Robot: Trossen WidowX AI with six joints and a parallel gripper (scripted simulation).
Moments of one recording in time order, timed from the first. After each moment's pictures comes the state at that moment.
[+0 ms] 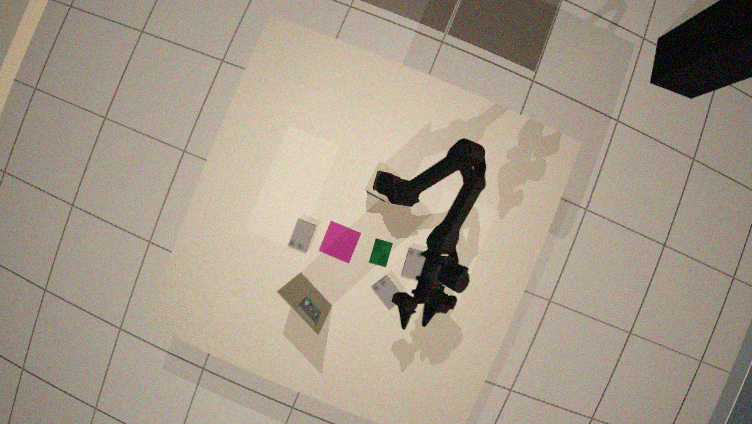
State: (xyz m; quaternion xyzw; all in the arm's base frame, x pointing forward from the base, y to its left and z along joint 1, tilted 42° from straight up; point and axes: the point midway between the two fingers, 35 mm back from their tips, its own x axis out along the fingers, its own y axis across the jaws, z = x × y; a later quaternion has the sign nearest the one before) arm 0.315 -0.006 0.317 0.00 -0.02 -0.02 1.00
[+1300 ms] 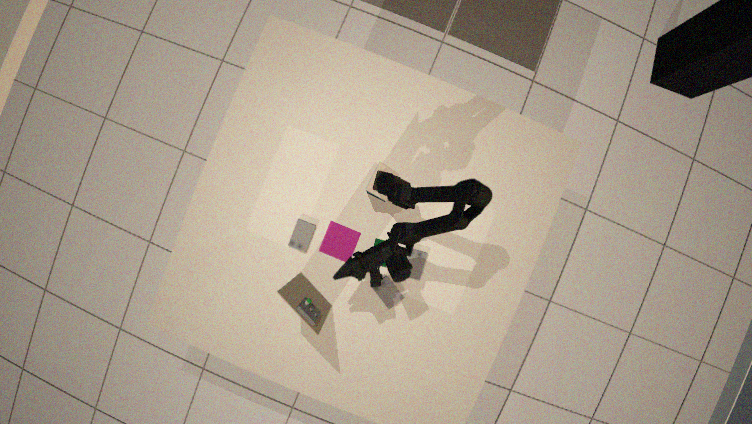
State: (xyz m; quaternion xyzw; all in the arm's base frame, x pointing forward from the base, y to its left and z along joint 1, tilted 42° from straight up) arm 0.283 -0.126 0.095 -0.35 0.32 -0.24 0.85
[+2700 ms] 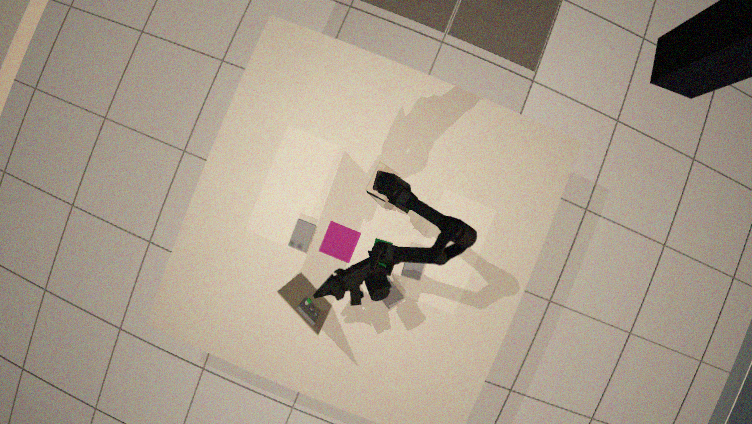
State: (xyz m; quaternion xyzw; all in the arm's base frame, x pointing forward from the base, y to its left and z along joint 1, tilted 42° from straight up) arm 0.351 -0.166 0.079 -0.35 0.32 -0.24 0.85
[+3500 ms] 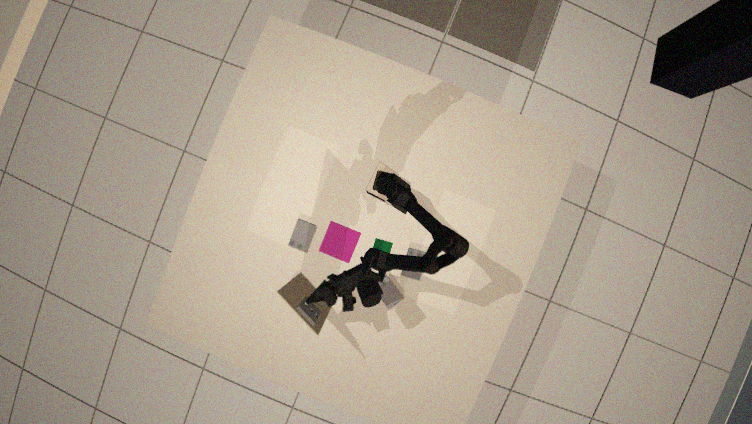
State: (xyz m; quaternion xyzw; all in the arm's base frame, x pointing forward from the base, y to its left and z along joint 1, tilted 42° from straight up) arm 0.375 -0.181 0.072 -0.35 0.32 -0.24 0.85
